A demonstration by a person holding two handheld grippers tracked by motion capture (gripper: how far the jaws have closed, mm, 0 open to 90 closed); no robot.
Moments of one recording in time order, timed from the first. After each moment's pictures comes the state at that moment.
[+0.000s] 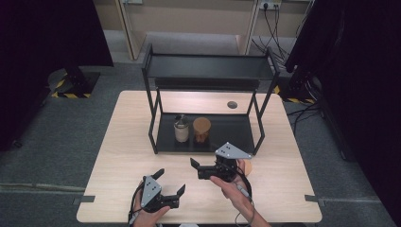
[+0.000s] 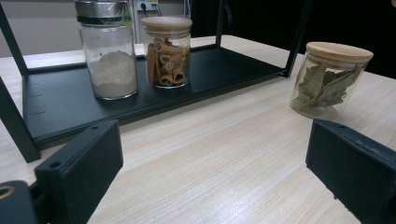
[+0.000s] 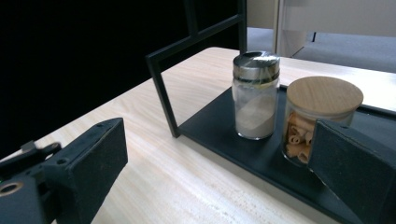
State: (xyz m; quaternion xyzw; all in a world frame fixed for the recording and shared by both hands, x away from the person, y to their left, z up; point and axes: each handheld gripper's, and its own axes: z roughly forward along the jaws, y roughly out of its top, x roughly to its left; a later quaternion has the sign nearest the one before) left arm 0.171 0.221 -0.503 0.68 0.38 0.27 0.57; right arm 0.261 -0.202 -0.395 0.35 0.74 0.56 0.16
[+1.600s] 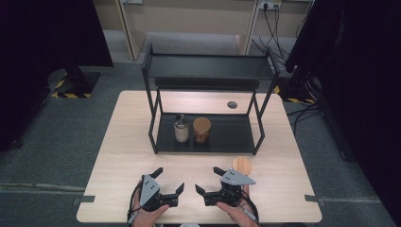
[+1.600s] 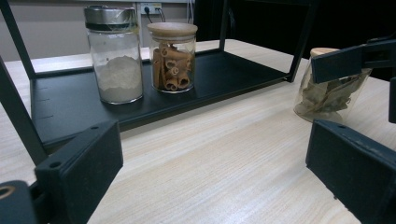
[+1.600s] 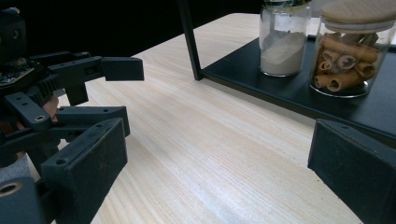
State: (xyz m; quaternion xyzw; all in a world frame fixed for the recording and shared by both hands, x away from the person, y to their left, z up) left arm 0.172 0.223 -0.502 0.67 0.38 0.27 0.57; right arm 0.229 -0.231 -0.449 0.33 0.75 0.55 0.13
